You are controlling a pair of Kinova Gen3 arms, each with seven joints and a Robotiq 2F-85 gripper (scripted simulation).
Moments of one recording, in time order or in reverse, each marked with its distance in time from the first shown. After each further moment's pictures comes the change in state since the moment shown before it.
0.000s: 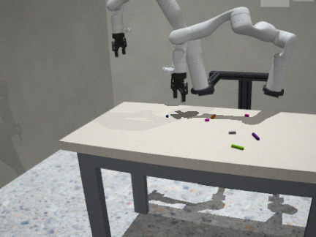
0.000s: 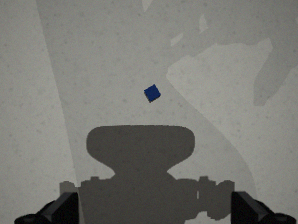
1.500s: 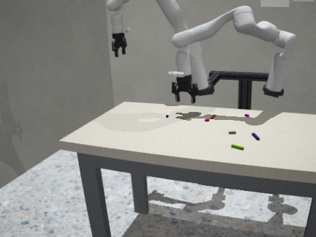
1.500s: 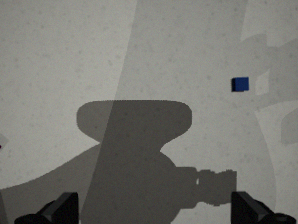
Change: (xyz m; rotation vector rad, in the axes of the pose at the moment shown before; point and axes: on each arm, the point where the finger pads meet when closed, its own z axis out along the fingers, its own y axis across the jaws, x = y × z) left arm -0.024 -0.024 0.011 0.027 -0.054 -0.490; right arm 0.000 0.000 0.000 0.000 0.000 0.000
